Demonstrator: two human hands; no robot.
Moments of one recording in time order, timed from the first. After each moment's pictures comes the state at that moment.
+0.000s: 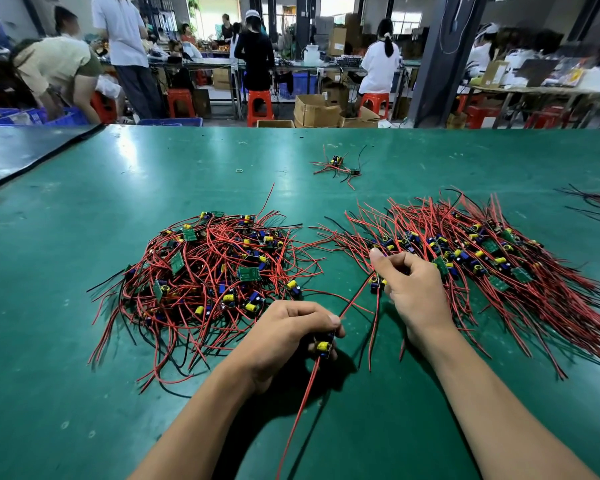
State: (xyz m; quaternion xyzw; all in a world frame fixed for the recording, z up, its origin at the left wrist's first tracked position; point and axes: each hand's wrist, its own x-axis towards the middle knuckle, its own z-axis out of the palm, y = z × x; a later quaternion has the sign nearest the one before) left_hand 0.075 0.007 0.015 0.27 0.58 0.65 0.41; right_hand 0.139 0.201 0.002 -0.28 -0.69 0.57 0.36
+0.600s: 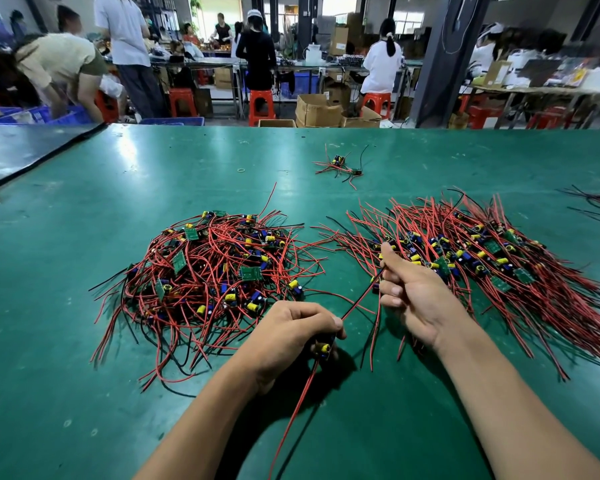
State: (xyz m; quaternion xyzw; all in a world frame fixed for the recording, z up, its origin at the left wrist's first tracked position) left_hand 0.077 0.009 0.013 0.28 0.62 0.62 0.38; right_hand 0.146 0.198 0.024 -0.26 -0.47 0.82 0.20
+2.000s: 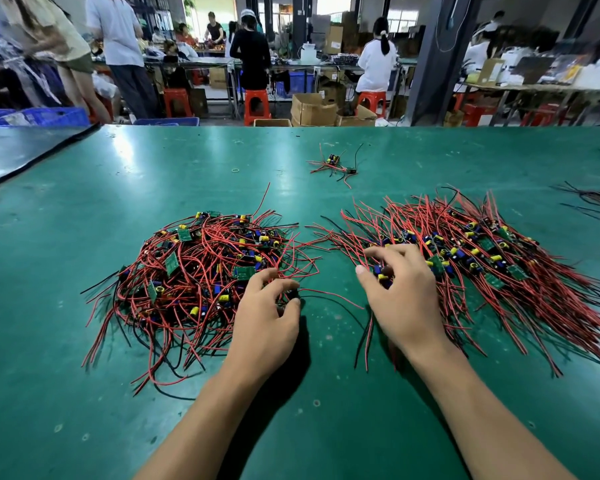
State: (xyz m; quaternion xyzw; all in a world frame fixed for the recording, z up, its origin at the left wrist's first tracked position) left_hand 0.056 0.014 -0.005 0.30 0.84 0.46 -0.01; right_hand 0.147 0.186 0.004 -0.24 -0.85 0.26 0.39
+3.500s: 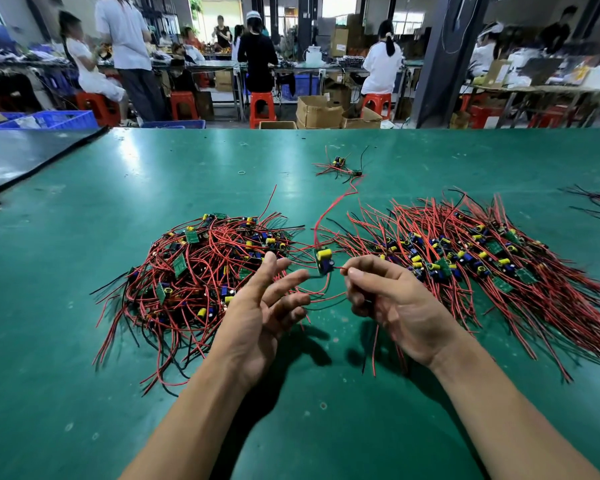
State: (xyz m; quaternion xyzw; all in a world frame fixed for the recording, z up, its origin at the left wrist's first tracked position) left_hand 0.056 0.006 0.023 0.04 0.45 0.83 0.33; right_hand 0.156 0.166 0.036 -0.08 -0.57 0.80 0.13
